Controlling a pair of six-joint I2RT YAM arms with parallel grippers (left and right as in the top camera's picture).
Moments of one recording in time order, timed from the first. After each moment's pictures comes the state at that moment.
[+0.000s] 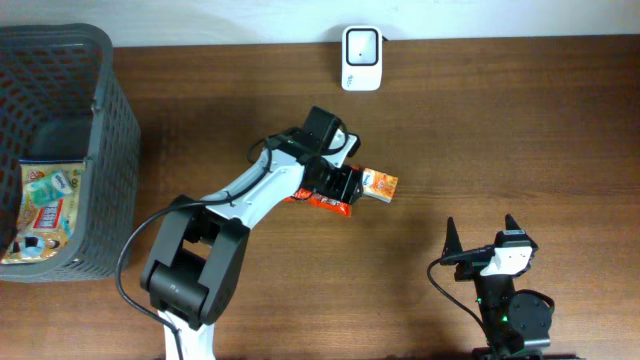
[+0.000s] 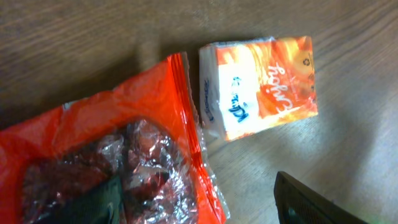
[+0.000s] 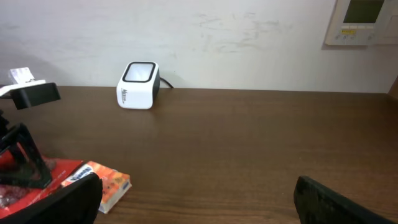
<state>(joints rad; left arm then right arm) -0.52 2.03 1.42 -0.59 0.33 -0.12 0.04 0.01 0.01 -0.07 0.02 0.00</state>
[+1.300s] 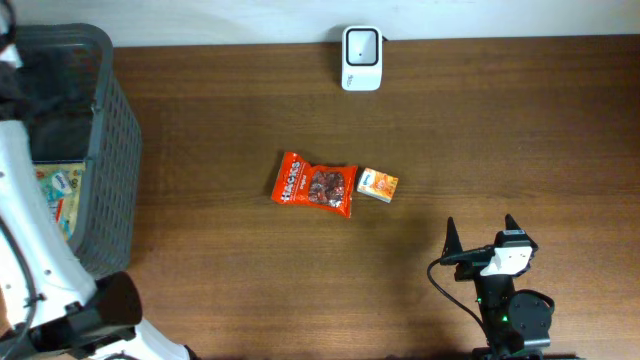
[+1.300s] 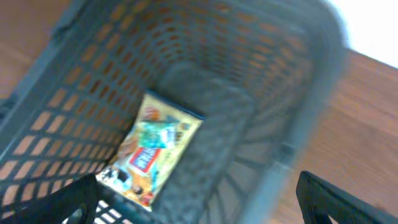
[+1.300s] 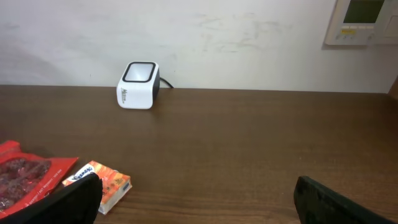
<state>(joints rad) 0.34 1.85 2.44 -1.49 -0.23 -0.12 0.04 0.01 0.01 -0.07 0.02 0.00</state>
